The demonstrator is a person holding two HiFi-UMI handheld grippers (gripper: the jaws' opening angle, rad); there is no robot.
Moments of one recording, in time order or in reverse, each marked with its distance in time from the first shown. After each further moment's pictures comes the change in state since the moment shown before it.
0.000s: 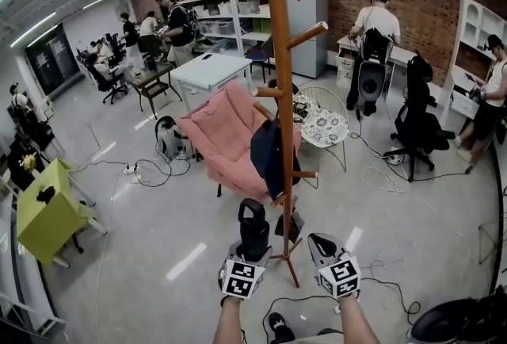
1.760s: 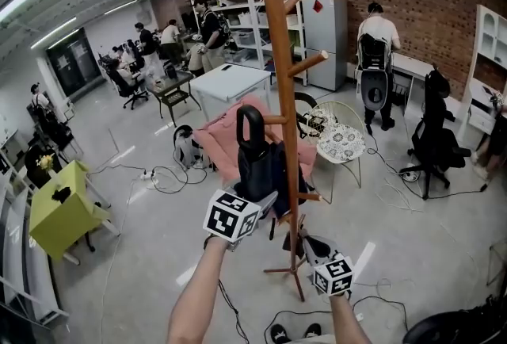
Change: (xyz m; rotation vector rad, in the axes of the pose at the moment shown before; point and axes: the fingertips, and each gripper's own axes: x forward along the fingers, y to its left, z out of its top) left arm 0.006 0.071 0.237 0.091 -0.106 -0.068; right arm 0.053 -0.014 0.019 0.142 -0.045 0.092
